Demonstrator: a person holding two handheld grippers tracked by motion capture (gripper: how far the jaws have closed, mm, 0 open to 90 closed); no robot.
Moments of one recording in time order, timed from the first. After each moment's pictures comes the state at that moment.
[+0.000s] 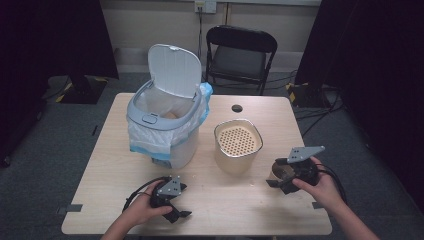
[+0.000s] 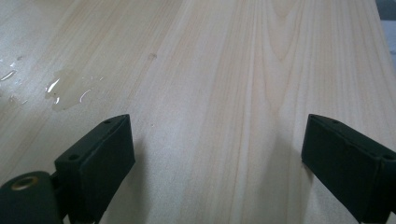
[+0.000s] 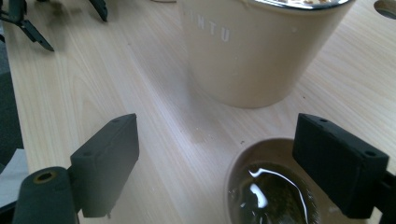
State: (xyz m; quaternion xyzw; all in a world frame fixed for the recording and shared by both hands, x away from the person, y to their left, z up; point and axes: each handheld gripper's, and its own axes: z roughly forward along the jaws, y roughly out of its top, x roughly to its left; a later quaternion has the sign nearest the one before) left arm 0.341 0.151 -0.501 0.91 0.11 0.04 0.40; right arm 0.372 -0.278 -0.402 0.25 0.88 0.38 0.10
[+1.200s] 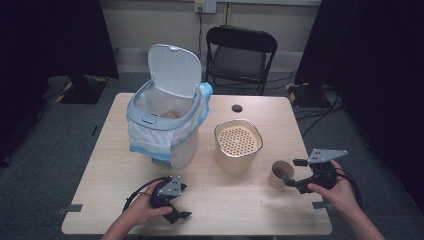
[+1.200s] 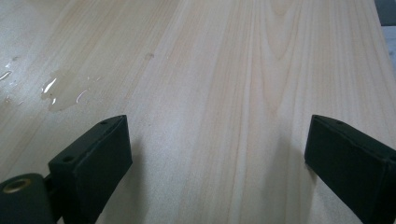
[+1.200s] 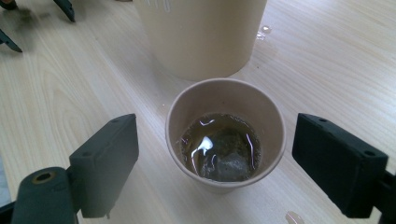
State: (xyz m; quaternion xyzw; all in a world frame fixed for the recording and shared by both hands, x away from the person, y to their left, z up) left arm 0.341 0.151 -0.501 0.91 0.11 0.04 0.39; right arm 0.367 -0.328 -0.411 0.30 0.86 0.40 0.12
